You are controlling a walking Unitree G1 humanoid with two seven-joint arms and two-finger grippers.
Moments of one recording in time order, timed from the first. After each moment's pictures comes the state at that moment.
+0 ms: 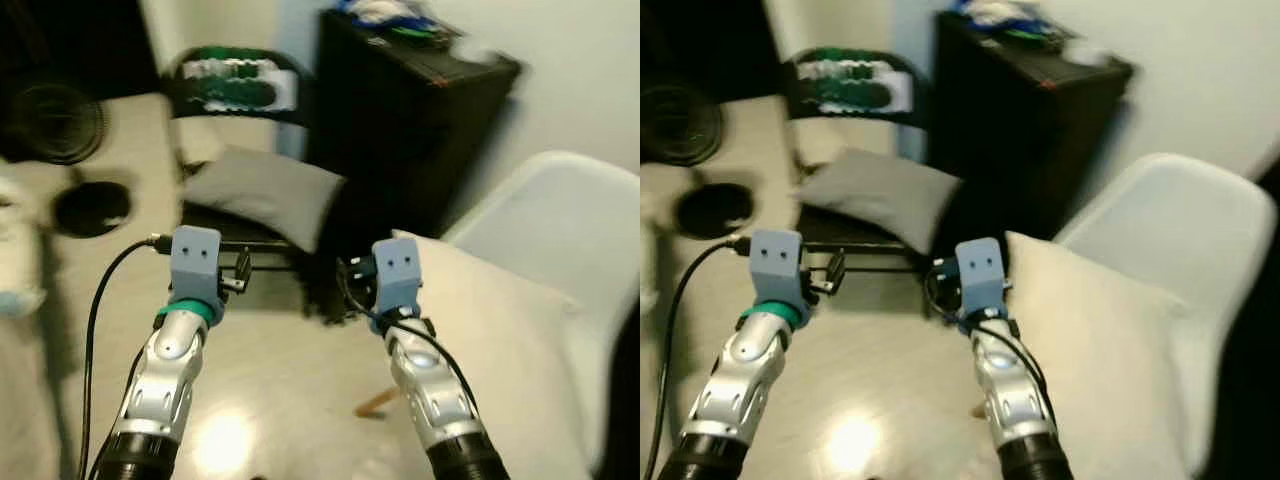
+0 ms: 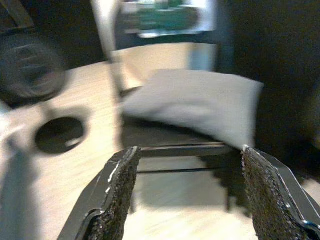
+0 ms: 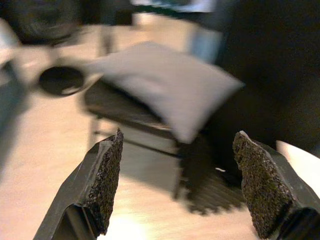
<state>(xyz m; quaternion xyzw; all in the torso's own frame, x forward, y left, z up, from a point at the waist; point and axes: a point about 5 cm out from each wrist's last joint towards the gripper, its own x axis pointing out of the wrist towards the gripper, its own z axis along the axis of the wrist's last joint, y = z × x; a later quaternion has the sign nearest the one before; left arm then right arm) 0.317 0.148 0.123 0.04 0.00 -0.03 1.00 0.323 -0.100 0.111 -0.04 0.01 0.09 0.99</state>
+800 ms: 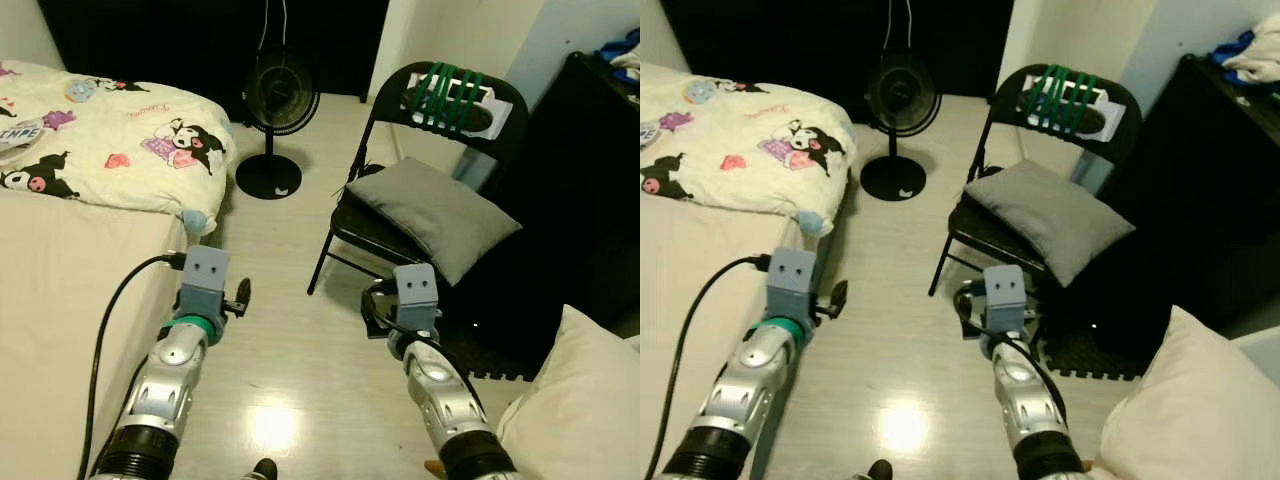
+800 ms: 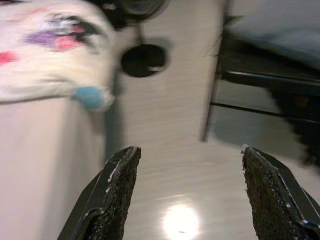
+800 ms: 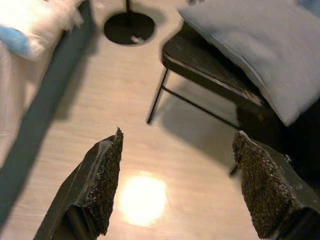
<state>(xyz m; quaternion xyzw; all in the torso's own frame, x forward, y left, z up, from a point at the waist) 0.322 0.145 0.085 0.07 0.10 -0.06 0.99 0.316 -0.145 0.051 -0.02 0.13 0.01 0.99</state>
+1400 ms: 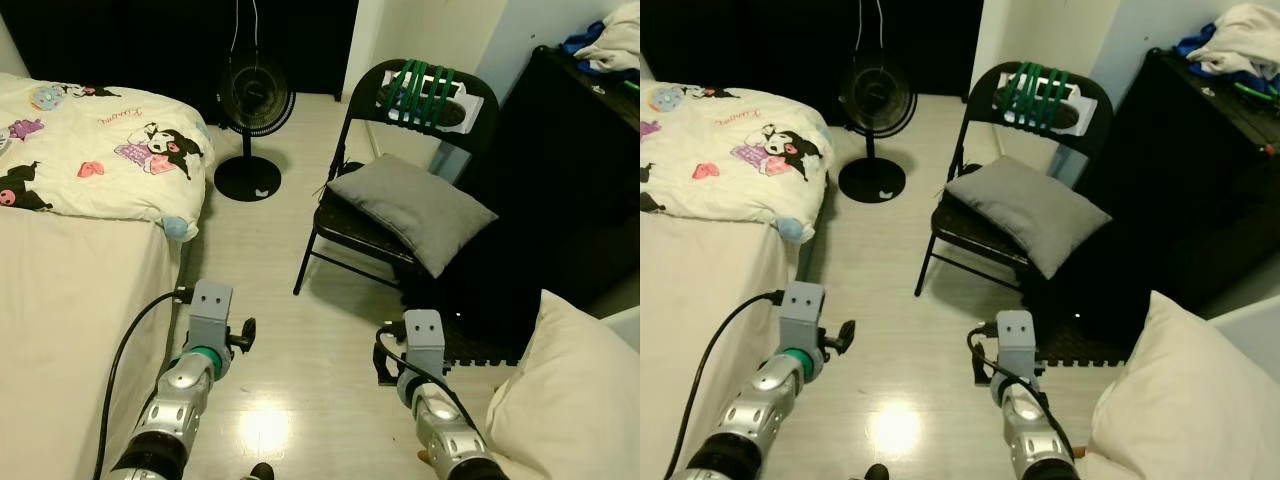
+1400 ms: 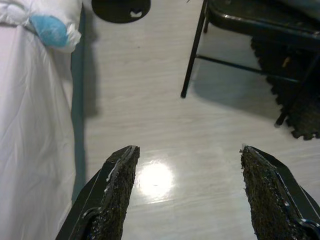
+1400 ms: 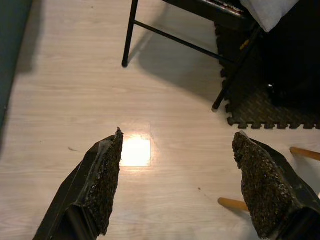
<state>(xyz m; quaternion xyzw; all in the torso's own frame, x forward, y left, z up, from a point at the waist) 0.309 0.152 0.031 0.02 0.19 -0.06 0.98 0.289 -0.154 0.002 -0.01 0.22 -0.02 0.98</state>
